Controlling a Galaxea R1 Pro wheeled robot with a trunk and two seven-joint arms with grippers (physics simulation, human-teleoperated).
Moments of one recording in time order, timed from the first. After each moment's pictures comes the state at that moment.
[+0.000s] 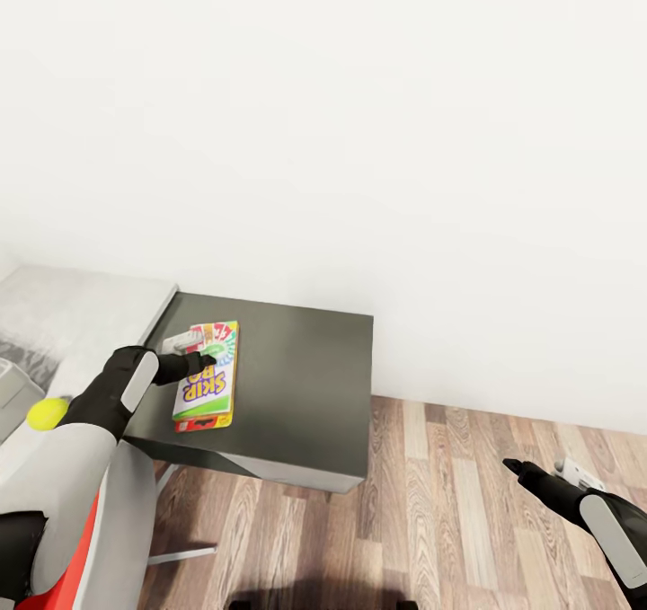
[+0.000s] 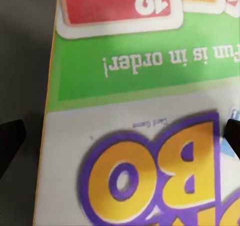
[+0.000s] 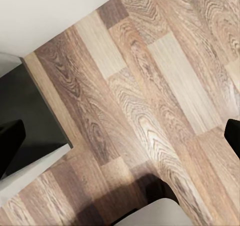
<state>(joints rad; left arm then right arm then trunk) -0.95 0.20 0.03 -0.73 0.39 0.78 -0.01 -0.35 -0.35 -0.18 -0.98 -0.79 0.55 -0.11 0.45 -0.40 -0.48</state>
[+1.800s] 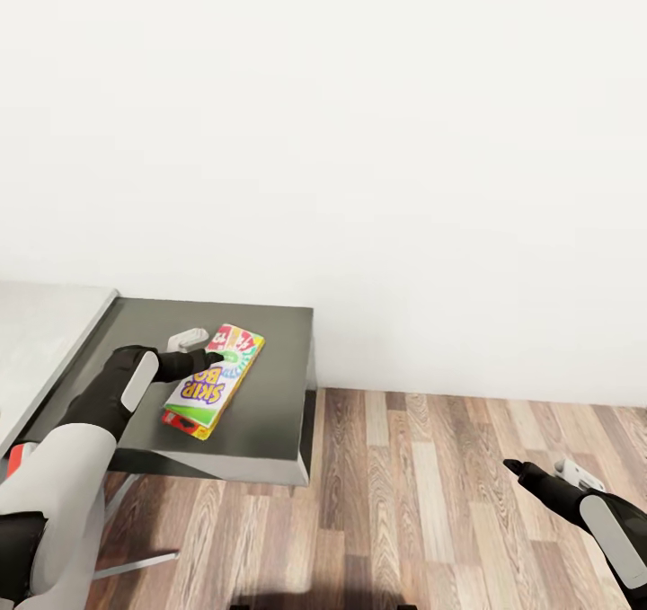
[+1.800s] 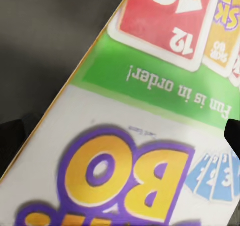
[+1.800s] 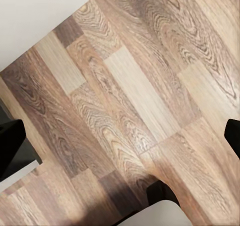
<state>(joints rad) -0.95 0.20 0.02 -0.74 0.38 0.78 -0.12 -0.35 -0.35 -0.18 -0.98 -0.79 0.54 -0.11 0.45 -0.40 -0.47</state>
